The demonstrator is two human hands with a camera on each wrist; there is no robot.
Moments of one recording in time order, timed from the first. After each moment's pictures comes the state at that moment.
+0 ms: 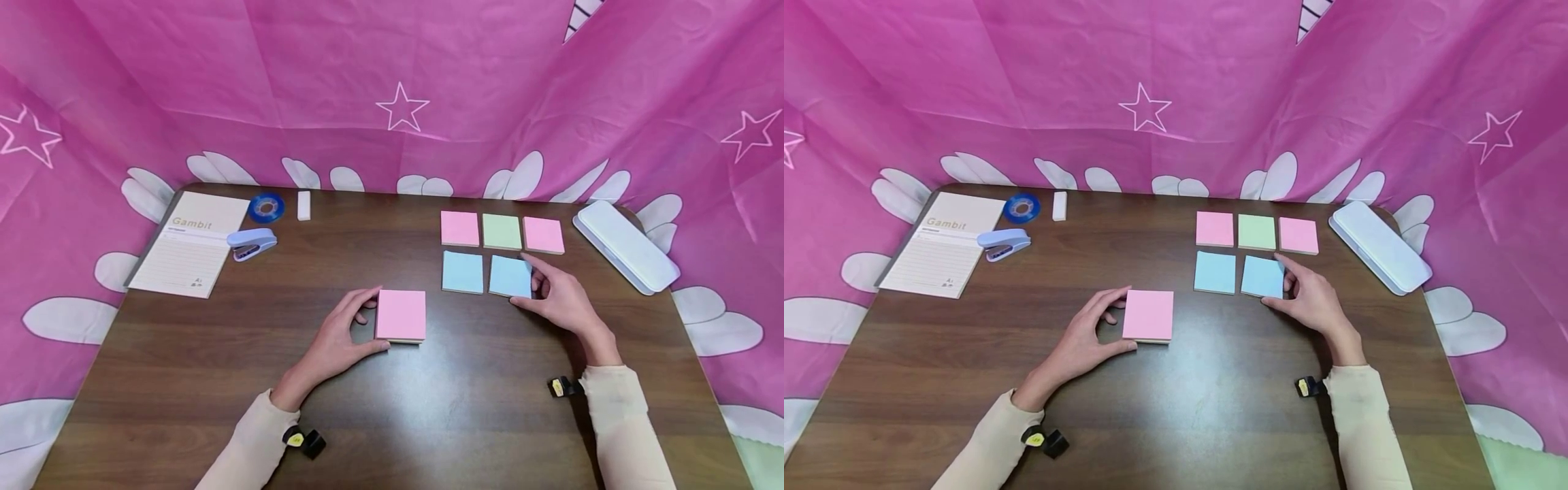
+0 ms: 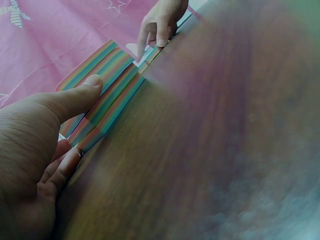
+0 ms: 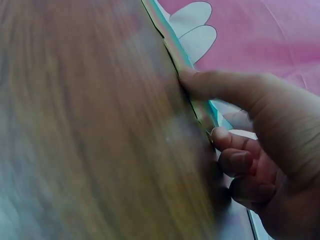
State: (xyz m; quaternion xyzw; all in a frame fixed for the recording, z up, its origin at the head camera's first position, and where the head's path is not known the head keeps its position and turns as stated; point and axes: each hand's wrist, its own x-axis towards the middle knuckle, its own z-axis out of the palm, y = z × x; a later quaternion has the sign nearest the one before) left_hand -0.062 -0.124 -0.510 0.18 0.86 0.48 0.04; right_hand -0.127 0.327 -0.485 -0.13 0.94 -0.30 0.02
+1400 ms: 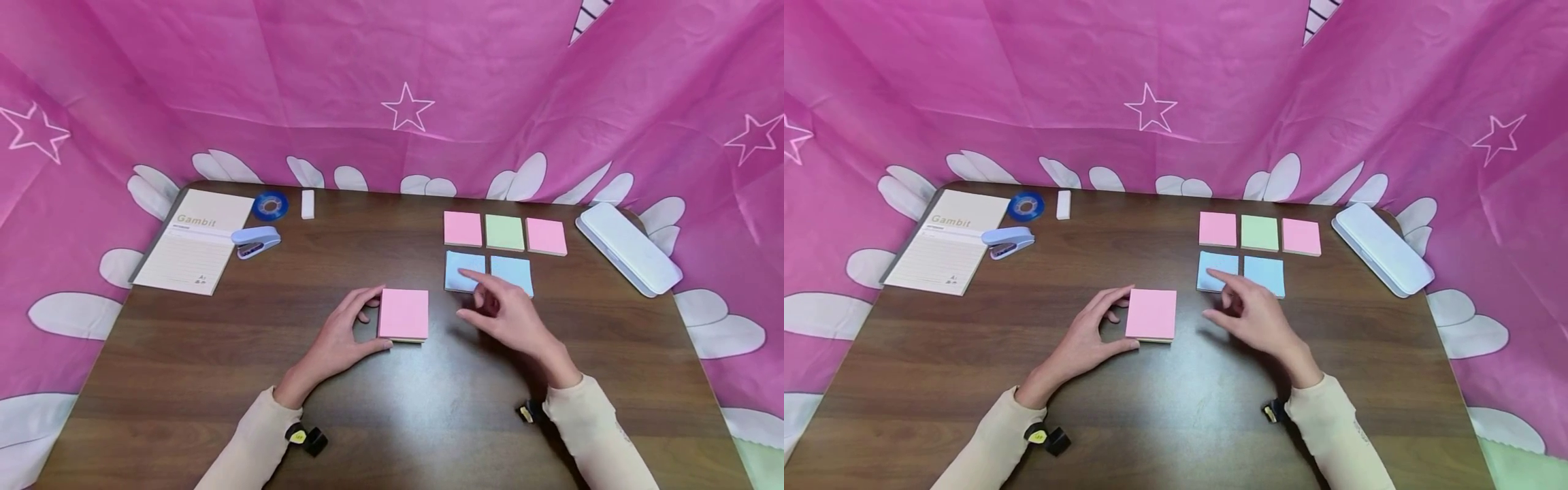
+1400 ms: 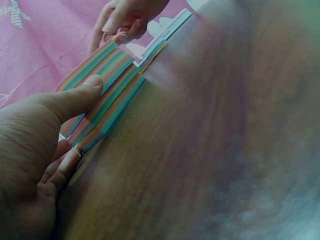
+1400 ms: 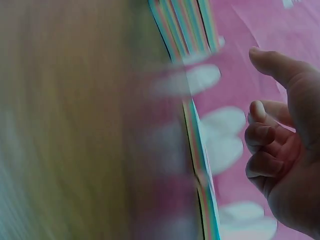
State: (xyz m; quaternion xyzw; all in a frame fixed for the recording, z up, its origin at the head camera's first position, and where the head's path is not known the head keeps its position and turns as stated) left_hand -0.062 -0.125 -0.509 0.19 0.86 0.48 0.04; right_hand -0.097 0.221 -0.461 -0.27 0.88 -0.40 -0.04
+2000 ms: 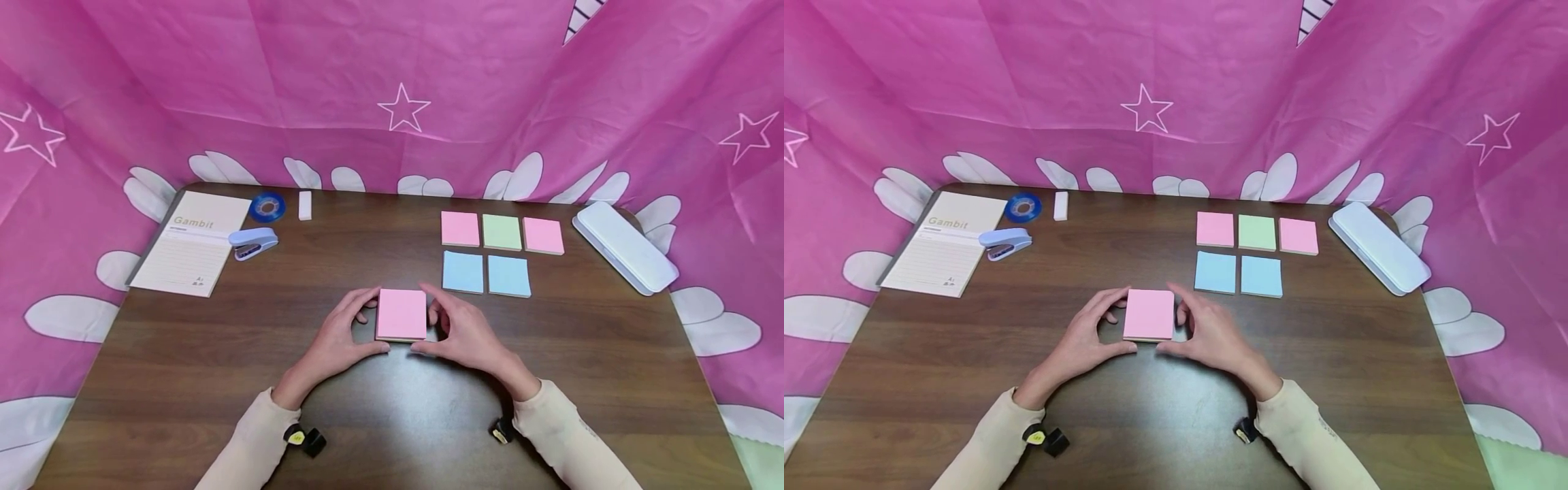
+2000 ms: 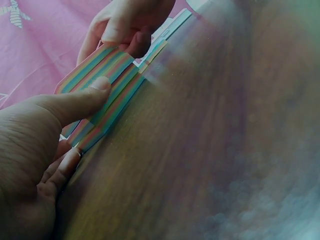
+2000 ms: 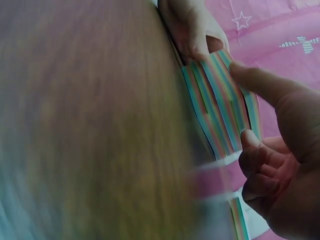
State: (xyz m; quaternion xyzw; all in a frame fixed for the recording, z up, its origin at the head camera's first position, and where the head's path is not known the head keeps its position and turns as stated) left_hand -0.062 -0.125 -0.504 0.17 0.86 0.47 0.06; right_hand -0.076 0.159 -0.480 -0.26 0.88 -0.39 0.02
